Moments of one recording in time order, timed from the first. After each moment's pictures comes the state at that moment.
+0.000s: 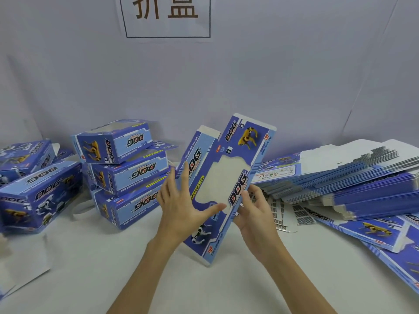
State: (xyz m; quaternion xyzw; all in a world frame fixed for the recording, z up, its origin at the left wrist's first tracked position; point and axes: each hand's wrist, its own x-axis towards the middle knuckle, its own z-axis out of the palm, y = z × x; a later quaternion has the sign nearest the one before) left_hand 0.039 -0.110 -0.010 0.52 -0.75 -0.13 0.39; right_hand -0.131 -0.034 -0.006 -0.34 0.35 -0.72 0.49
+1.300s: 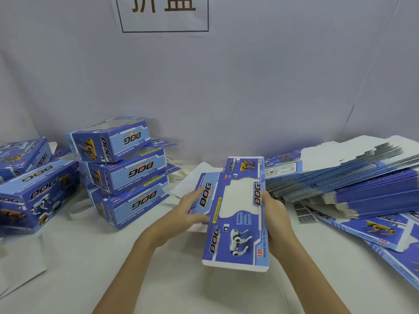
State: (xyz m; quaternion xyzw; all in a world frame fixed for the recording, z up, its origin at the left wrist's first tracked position) left_hand 0.059 -0.115 -0.011 0.38 -0.72 -0.53 0.25; right_hand -0.160 -0.024 0.005 -0.29 0.56 -0.63 0.46
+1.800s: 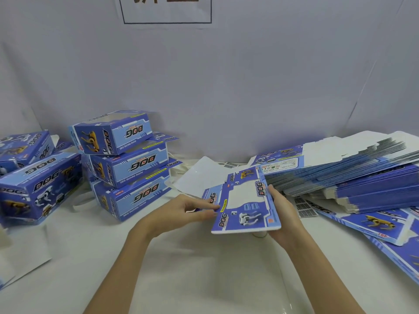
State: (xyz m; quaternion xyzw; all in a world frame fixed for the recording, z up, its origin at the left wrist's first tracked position) left_hand 0.072 -0.108 0.001 0.32 -0.78 -0.49 0.19; right_hand -0.183 -0.025 -0.003 -0.23 0.48 -0.65 0.54
